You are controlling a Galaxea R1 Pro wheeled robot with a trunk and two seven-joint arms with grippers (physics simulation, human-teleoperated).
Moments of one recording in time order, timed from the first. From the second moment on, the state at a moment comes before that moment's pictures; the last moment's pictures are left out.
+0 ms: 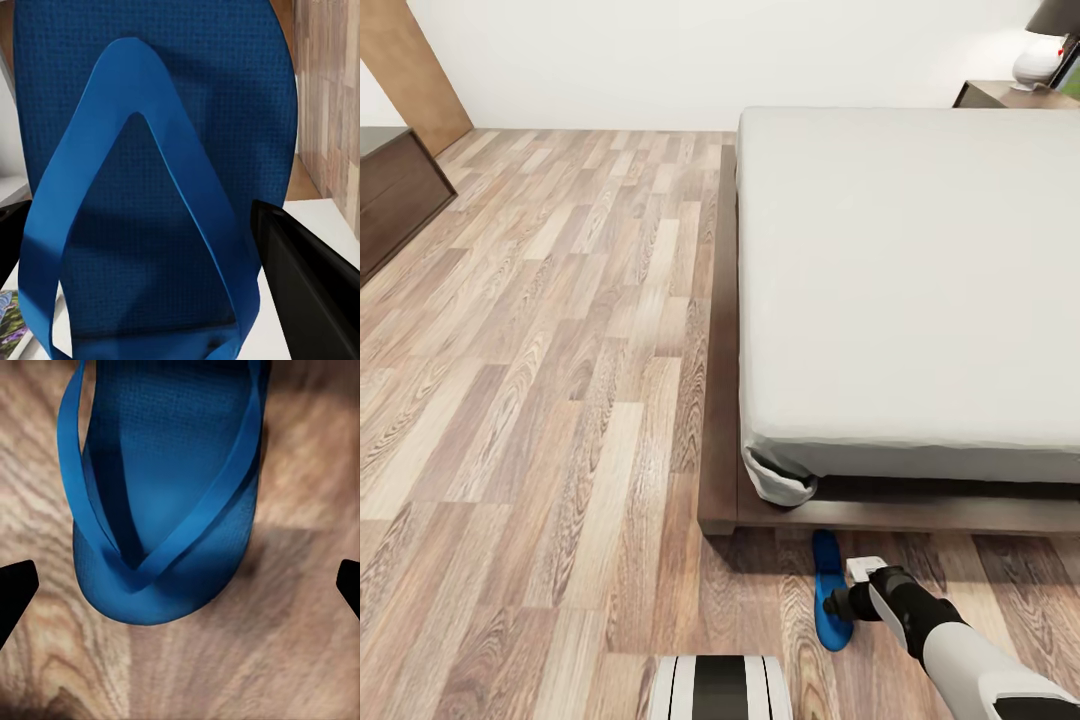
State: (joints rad) left arm -0.21 0.62 0.08 -0.12 0.03 -0.05 1.11; right arm -0.71 -0.09 0.03 -0.31 0.08 0.50 0.19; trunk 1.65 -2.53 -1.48
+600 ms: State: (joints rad) left arm -0.21 0.62 0.08 -0.12 0.03 -0.05 1.11; right arm -0.70 -0.08 0.03 -0.27 0.08 0.50 0.19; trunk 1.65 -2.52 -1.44
